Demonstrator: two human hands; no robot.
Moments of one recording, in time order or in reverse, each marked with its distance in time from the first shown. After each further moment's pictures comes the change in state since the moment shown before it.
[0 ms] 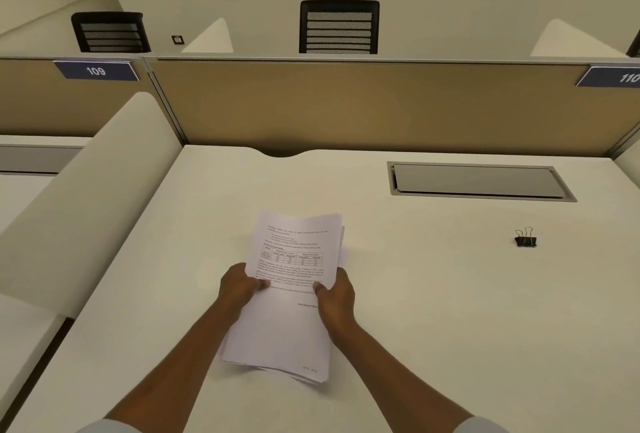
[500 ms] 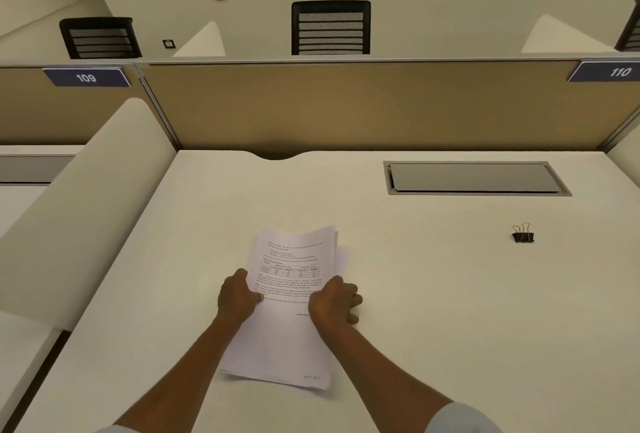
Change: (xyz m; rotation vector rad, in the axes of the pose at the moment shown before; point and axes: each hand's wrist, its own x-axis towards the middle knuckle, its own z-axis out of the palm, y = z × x) left_hand 0.009 -0.013 0.006 0.444 0.113 0.088; right_hand 0.011 -0.008 0.025 -0.625 0.145 0.294
